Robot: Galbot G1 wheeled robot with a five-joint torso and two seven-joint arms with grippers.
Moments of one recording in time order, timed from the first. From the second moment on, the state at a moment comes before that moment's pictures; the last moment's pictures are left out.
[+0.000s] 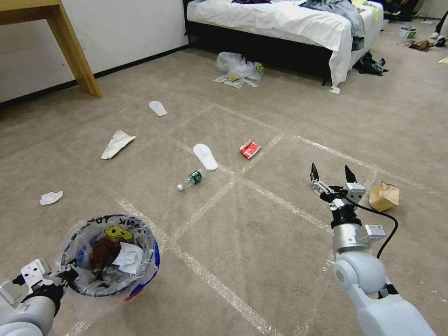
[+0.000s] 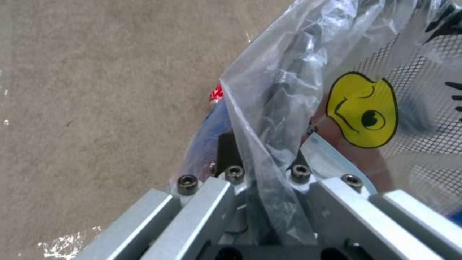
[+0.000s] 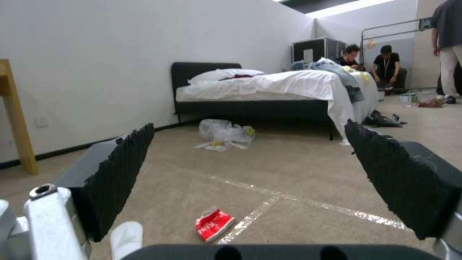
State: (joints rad) left arm 1.68 -1.45 -1.08 -2.31 -0.86 0.72 -0.34; right arm -1.27 1.09 0.46 1.94 0.45 0.22 0.23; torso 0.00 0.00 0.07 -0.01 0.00
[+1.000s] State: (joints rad) left arm 1.68 -1.45 -1.07 -2.35 -0.86 0.72 -0.34; right arm -1.41 1.07 0.58 2.07 0.40 0.14 0.26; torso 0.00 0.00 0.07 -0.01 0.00
